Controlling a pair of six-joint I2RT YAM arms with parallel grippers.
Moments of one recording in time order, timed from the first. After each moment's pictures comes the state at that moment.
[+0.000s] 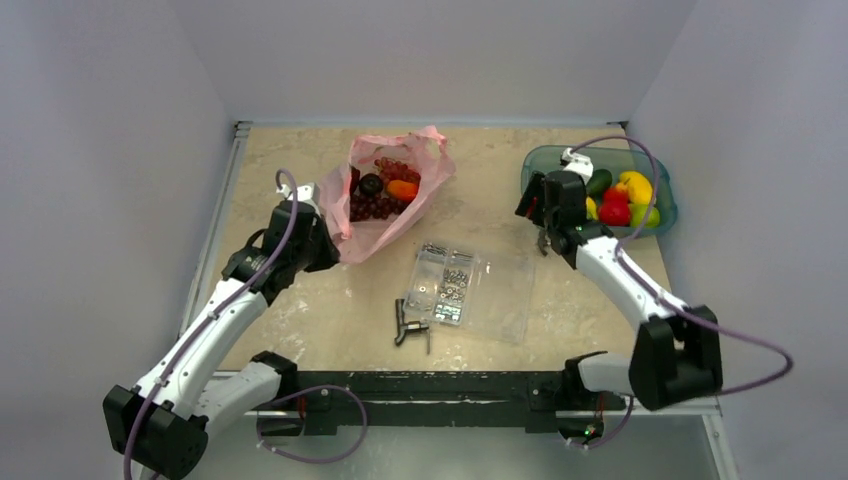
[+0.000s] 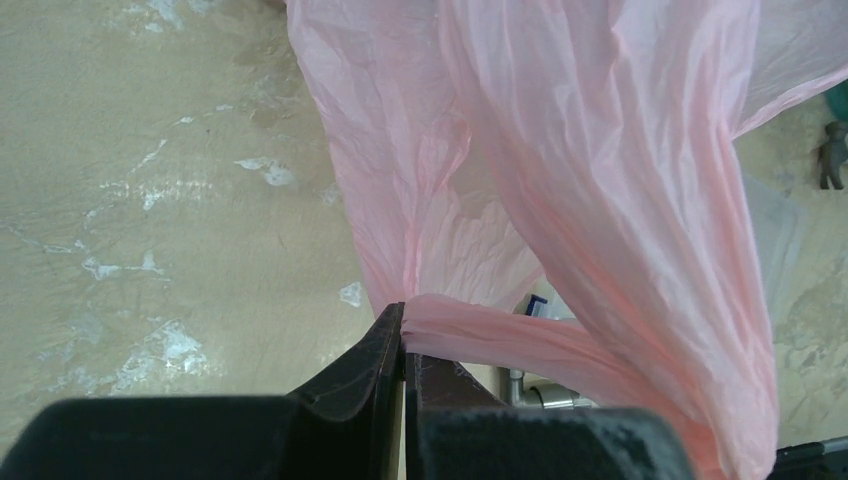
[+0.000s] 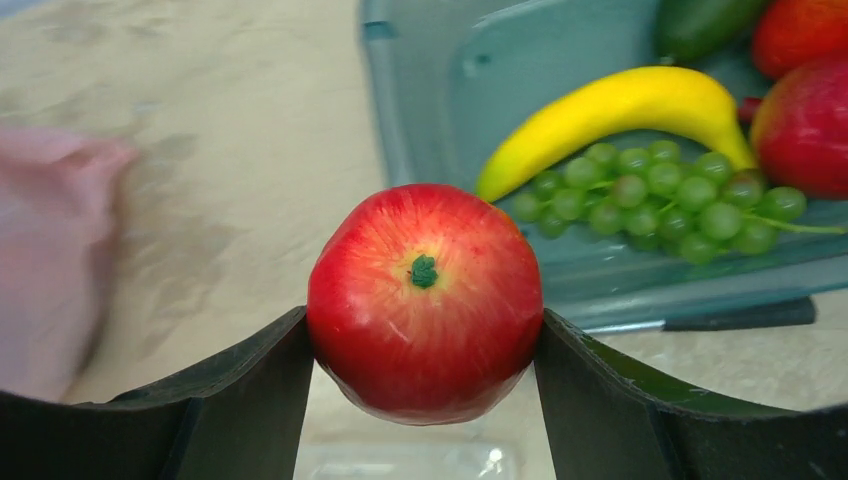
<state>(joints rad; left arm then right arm) -0.39 0.95 0.86 -0.65 -0.09 -0.54 0.28 1.23 0.85 -0.15 0.32 0.45</state>
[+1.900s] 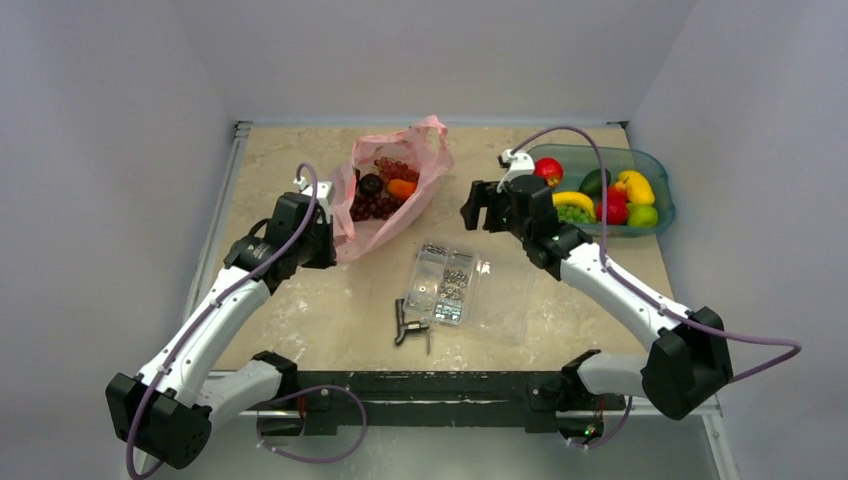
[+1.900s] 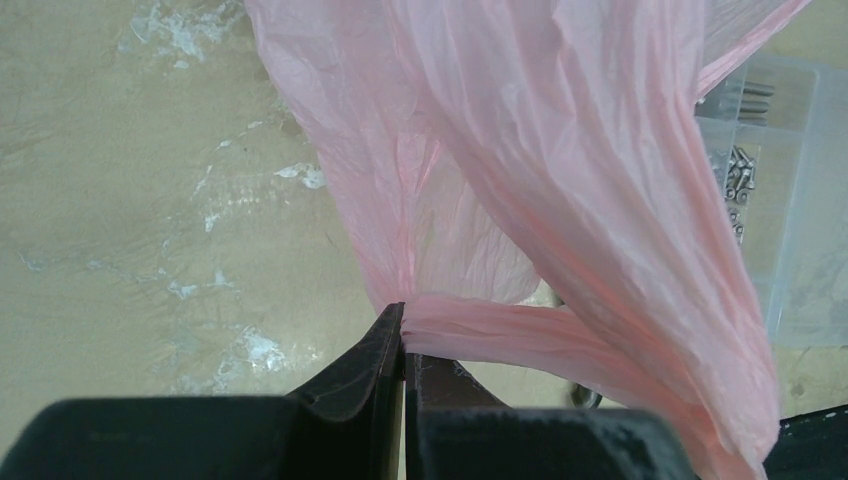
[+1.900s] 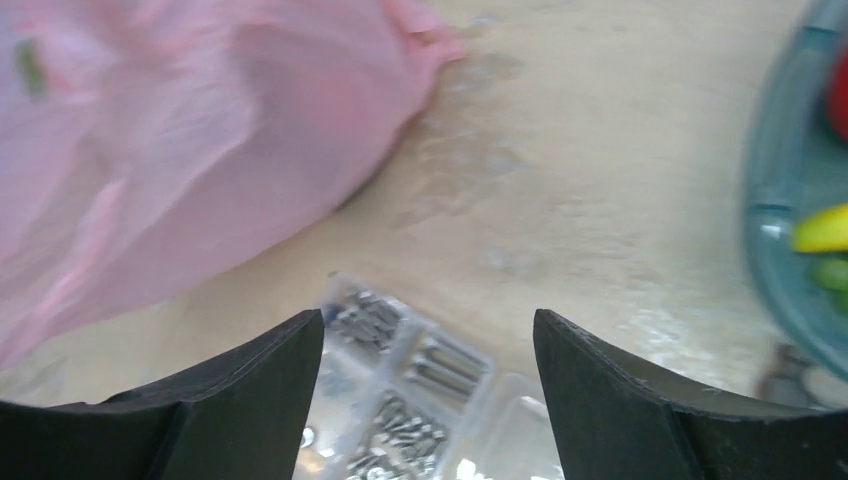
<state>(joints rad) -0.39 1.02 0.95 -0.75 -0.07 -0.29 0.47 1.28 0.93 -0.12 0.11 0.35</state>
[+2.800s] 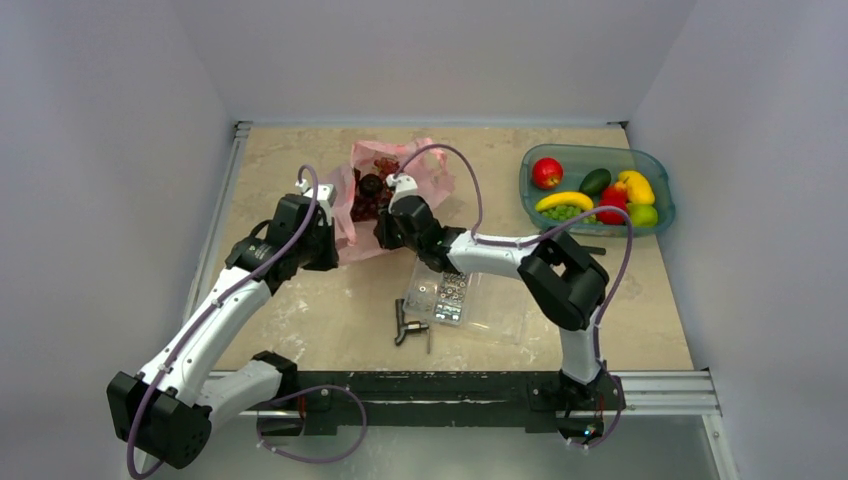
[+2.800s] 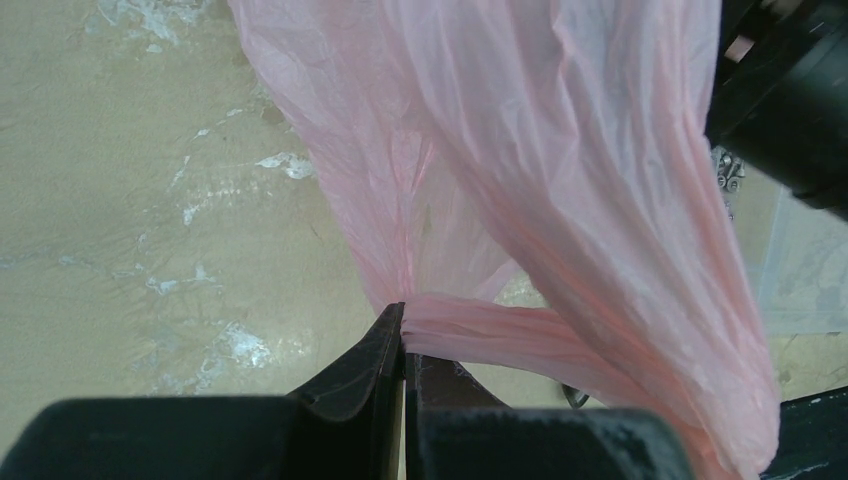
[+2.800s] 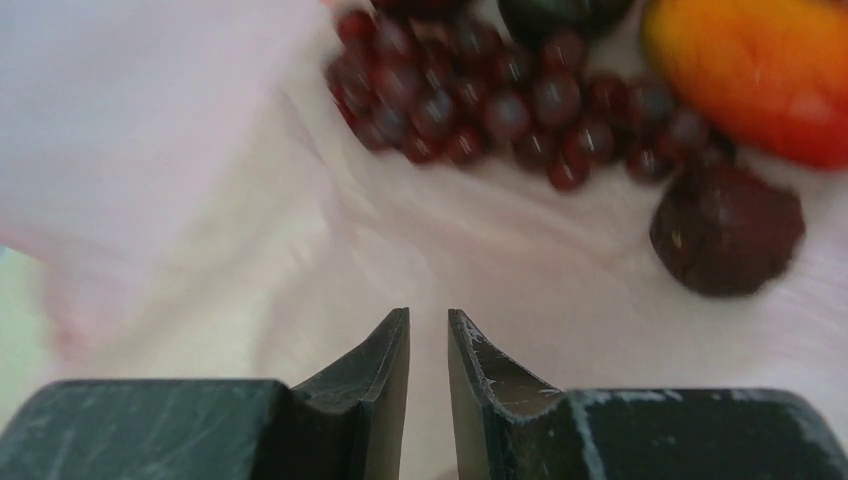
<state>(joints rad) -0.39 1.03 0.93 -0.74 -0.04 -0.31 0.89 1.94 1.30 0.22 0.17 0.48</state>
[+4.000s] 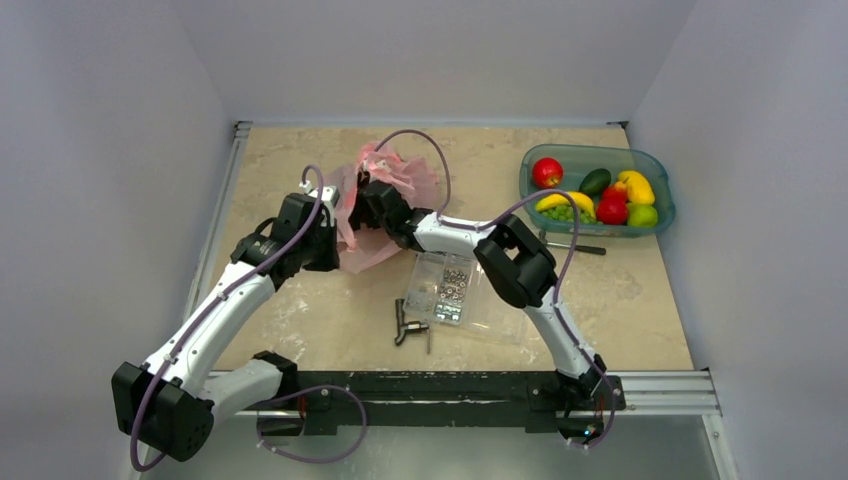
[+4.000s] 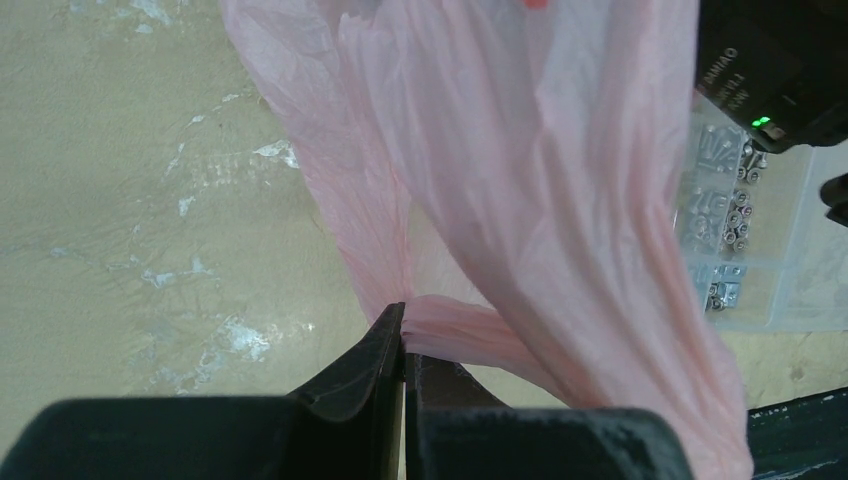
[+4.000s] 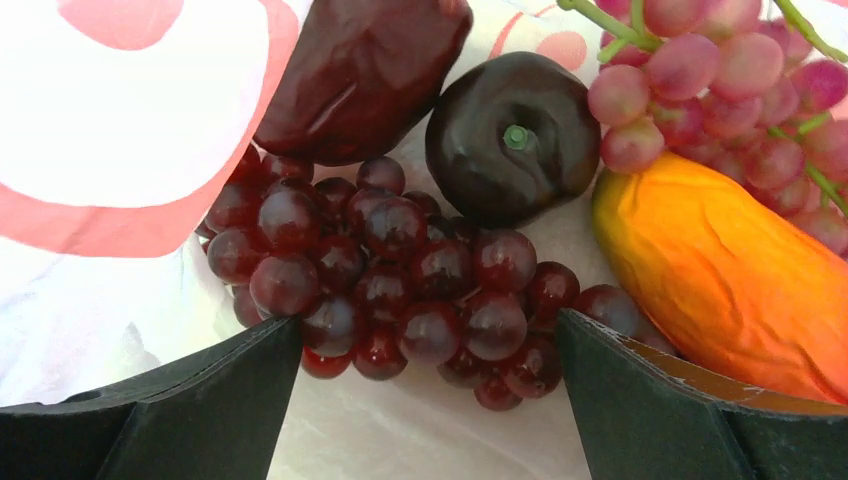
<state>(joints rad) -0.39 1.06 0.93 -0.75 -0.04 -0.31 0.87 2.28 1.67 0.12 0.32 0.38</state>
